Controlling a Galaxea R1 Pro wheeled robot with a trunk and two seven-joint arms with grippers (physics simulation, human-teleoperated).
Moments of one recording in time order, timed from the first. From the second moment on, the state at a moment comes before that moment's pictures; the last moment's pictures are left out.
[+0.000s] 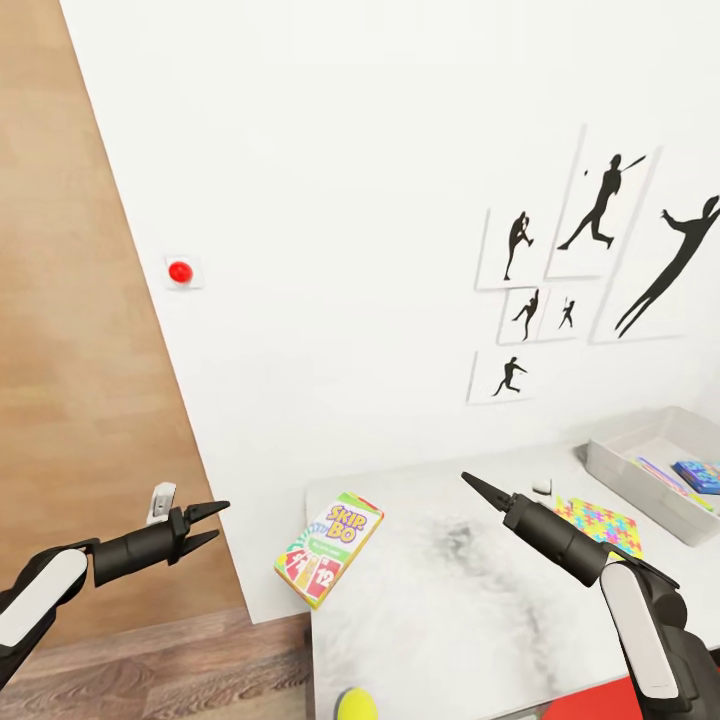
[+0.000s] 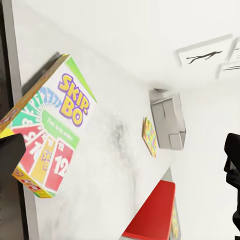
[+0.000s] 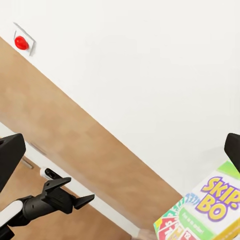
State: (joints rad) left arm -0.47 0.52 -0.20 -0.99 1.29 0.83 -0.53; right arm -0.29 -0.10 -0.26 -1.49 -0.65 0.73 0.80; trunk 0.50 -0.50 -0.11
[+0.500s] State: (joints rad) left arm -0.47 0.52 -0.20 -0.99 1.29 0.83 -0.53; right arm -0.29 -0.10 -0.26 -1.52 -0.65 0.73 0.81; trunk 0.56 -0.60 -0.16
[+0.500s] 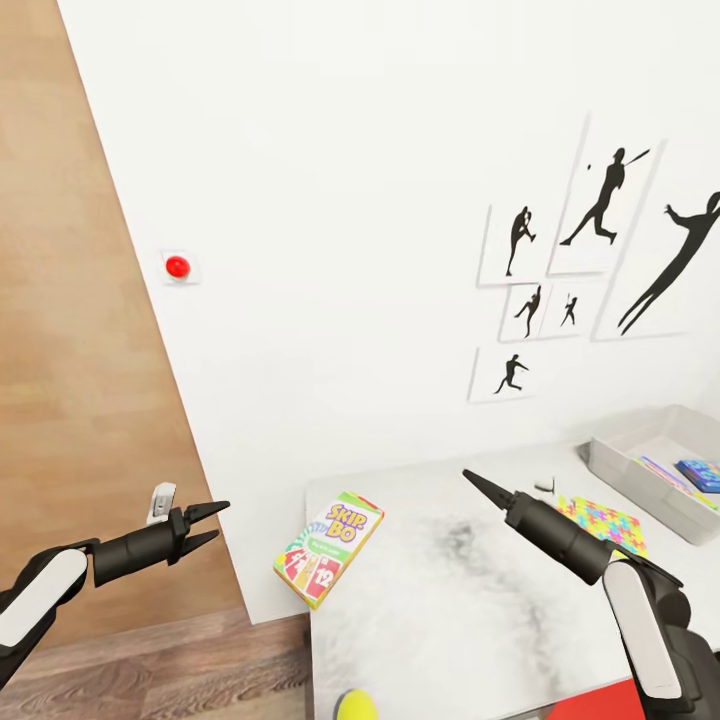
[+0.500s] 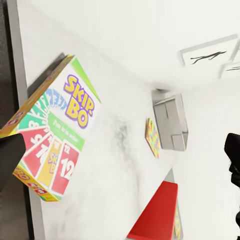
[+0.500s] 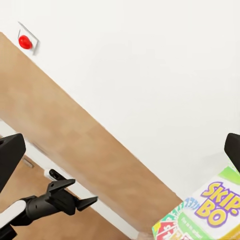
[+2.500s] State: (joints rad) left arm -0.47 0.45 -0.20 -0.91 1.29 0.80 -0.52; right arm -0.26 -0.11 -0.38 -1.58 -0.66 0.82 0.99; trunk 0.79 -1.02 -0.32
